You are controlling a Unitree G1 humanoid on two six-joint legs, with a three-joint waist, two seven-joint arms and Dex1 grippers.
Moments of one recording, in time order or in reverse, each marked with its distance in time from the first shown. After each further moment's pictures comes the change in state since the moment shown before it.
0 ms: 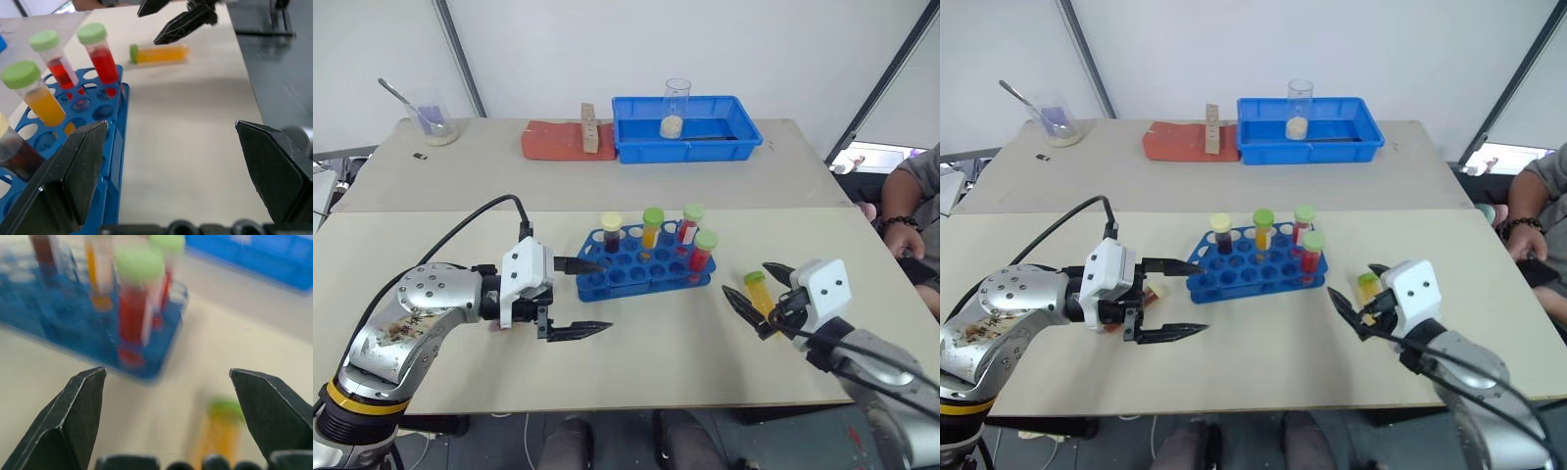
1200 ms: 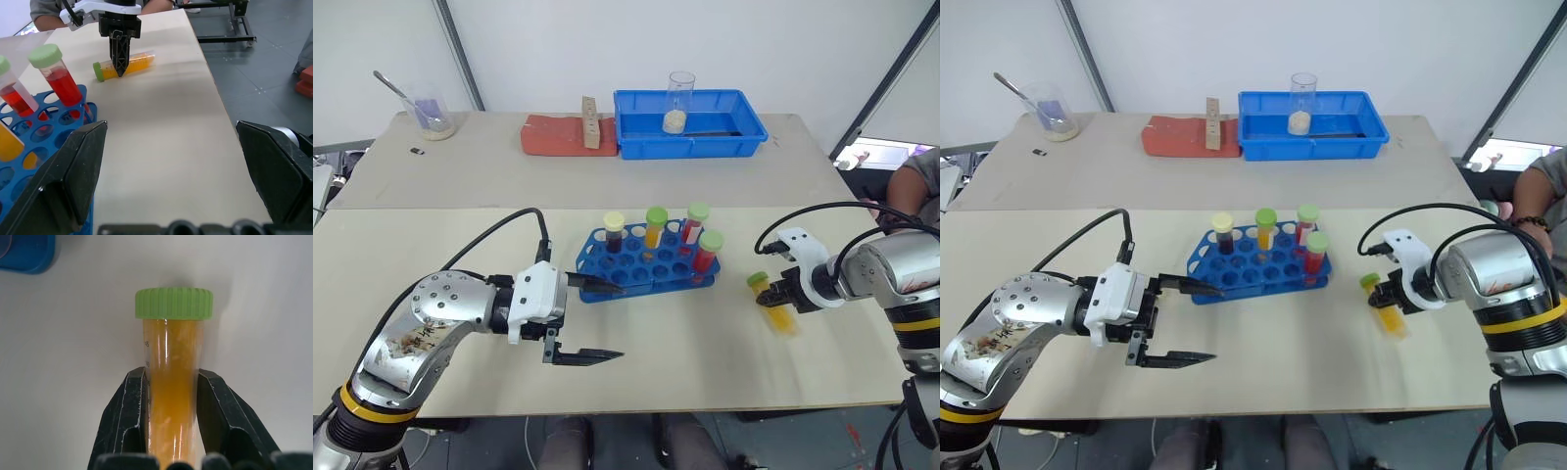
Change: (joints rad) left arm 0.019 -0.048 -0.060 -0.052 0.003 -0.051 -0.048; right arm -0.785 -0.182 0.399 0.764 0.098 0.725 0.239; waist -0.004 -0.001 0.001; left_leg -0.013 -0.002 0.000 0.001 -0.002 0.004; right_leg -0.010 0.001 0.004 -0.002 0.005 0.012
